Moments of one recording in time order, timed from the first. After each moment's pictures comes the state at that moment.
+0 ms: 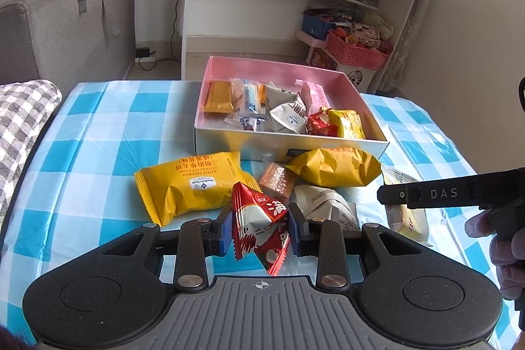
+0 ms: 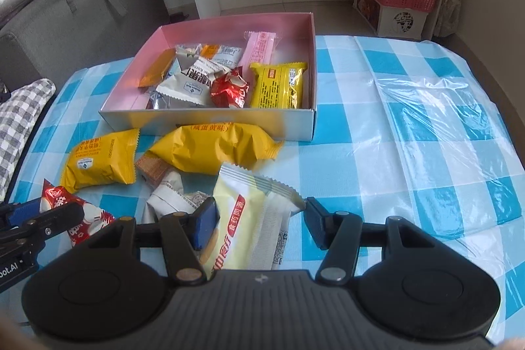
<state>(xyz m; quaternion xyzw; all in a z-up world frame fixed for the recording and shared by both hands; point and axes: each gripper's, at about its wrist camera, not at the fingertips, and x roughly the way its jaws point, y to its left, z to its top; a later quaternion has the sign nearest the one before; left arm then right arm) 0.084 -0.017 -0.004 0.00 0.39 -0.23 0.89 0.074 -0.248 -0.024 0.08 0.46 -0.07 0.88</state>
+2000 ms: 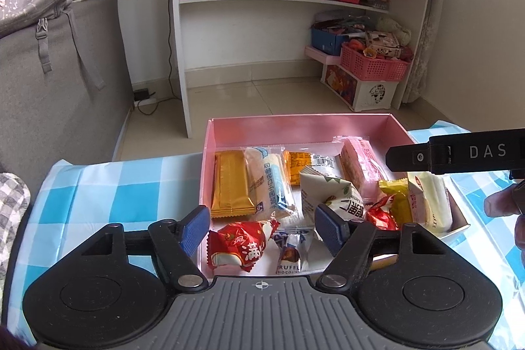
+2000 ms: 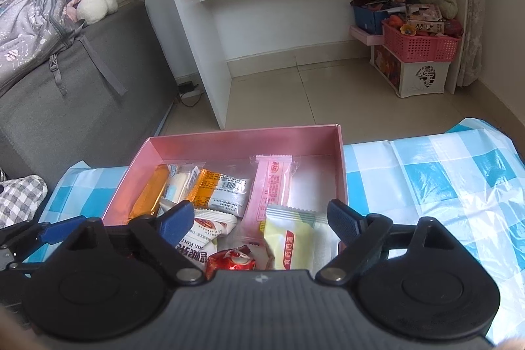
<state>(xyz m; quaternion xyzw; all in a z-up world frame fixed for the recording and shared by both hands) 0.209 -0.066 -0.017 0.06 0.35 -0.22 0.91 0.180 -0.277 -0.013 0.10 0.36 -0.05 0.93</state>
